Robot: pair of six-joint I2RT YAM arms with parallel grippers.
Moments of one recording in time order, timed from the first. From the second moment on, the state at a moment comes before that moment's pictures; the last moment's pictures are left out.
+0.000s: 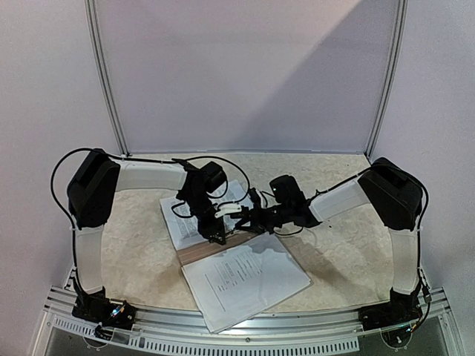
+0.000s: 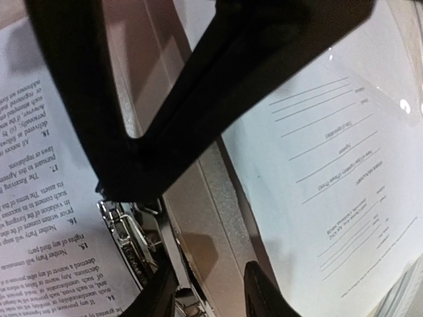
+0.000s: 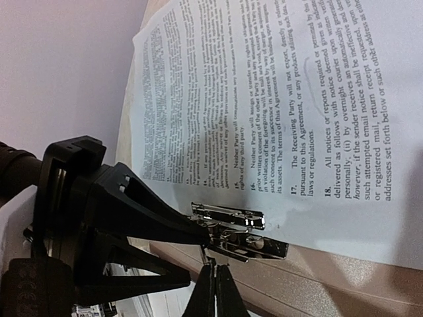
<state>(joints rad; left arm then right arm) -0.73 2.07 1.47 -0.83 0.40 0.62 0.76 2.11 1.14 0.34 -0.60 0.88</state>
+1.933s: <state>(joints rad) -0.55 2.08 1.38 -1.00 0.50 0.54 0.84 2.32 1.37 0.48 -0.37 0.82</state>
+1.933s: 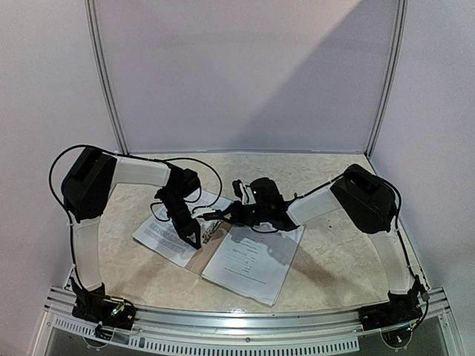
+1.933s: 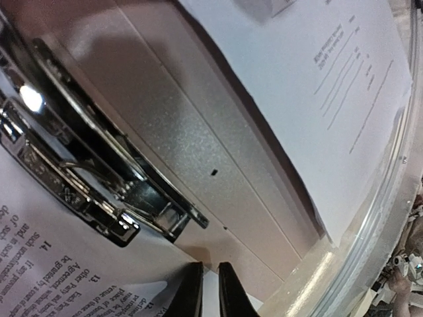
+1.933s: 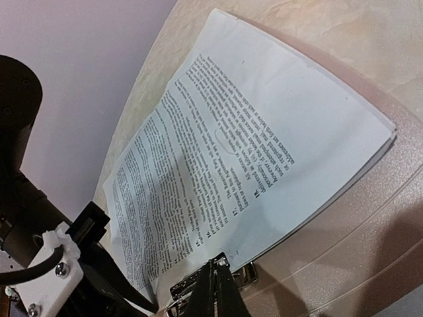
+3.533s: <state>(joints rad) -0.38 2.23 1.56 -0.90 0.73 0.25 0.86 2.41 1.46 0.49 -0.37 0.81</state>
